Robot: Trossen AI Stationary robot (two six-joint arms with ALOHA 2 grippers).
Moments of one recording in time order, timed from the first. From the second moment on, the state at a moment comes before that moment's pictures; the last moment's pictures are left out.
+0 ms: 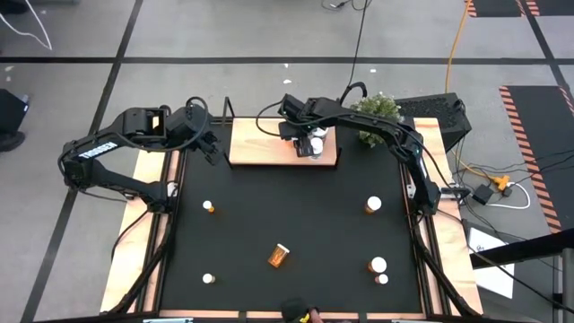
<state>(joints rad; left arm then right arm) 0.22 1.18 1.55 -1.33 -0.34 -0.53 -0.45 2.13 1.91 -0.94 0.06 -0.66</state>
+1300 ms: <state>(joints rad) 0.23 1.18 1.55 -1.33 -0.31 -0.32 -0.26 1.79 1.91 -1.20 0.08 -0.17</state>
